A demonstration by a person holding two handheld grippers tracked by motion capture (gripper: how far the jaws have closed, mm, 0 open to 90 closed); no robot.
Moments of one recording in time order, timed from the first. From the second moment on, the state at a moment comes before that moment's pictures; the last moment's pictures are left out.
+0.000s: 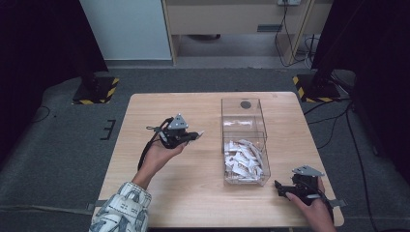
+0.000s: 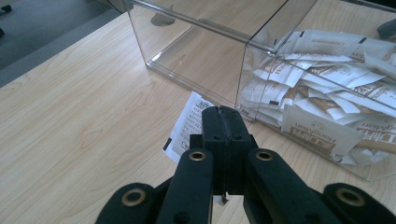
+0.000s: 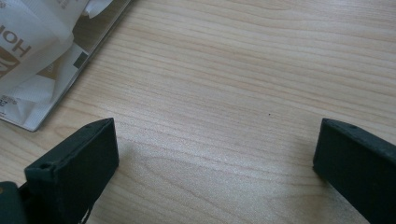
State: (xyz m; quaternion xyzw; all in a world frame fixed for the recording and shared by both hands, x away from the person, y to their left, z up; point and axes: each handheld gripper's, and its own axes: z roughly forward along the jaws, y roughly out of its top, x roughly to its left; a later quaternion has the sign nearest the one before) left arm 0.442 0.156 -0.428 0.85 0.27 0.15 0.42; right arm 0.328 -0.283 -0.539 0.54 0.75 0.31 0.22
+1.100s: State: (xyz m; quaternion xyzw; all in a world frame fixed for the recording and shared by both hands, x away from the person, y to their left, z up) left arm 0.451 0.191 -0.469 0.85 0.31 0.14 0.40; right arm 0.328 -0.283 -0.539 0.54 0.75 0.31 0.22
